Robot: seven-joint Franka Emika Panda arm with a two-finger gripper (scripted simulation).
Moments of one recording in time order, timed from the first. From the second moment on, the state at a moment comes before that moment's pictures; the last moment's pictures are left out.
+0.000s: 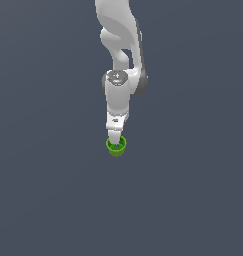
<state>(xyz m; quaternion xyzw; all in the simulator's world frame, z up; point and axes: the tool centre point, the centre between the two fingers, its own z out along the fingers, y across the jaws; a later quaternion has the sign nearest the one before) -0.073 -0.012 0.101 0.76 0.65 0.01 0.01</state>
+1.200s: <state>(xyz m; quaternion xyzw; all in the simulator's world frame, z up) -0.073 -0.012 0.076 0.76 0.65 0.01 0.01</state>
